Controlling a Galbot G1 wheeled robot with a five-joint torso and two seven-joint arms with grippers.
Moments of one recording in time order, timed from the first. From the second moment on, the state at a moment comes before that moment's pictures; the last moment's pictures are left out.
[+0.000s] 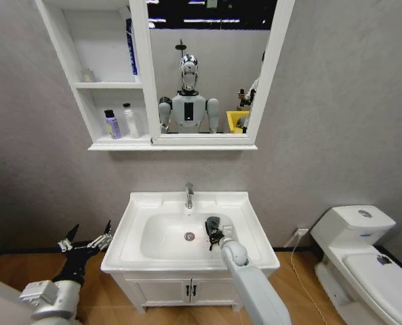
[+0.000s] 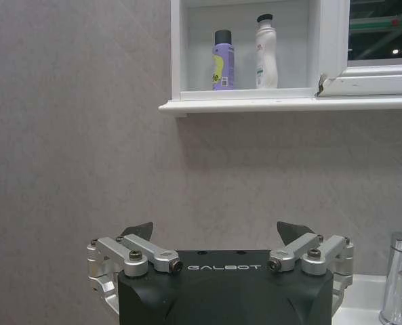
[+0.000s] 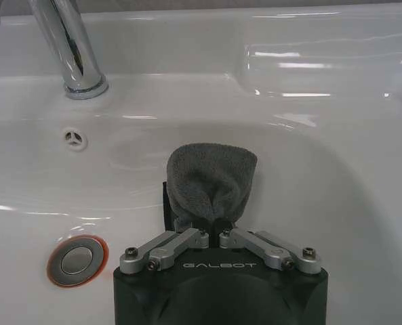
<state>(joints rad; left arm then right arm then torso) 1.66 -1.38 -0.87 -2.40 -0.36 0.20 -0.04 -0.90 1.41 0.22 1.46 0.37 -0.54 0.26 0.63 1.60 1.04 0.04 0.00</state>
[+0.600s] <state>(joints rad) 1.66 -1.38 -0.87 -2.40 -0.36 0.20 -0.04 -0.94 1.40 0.21 1.51 0.38 -0.56 0.27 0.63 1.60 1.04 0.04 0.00</state>
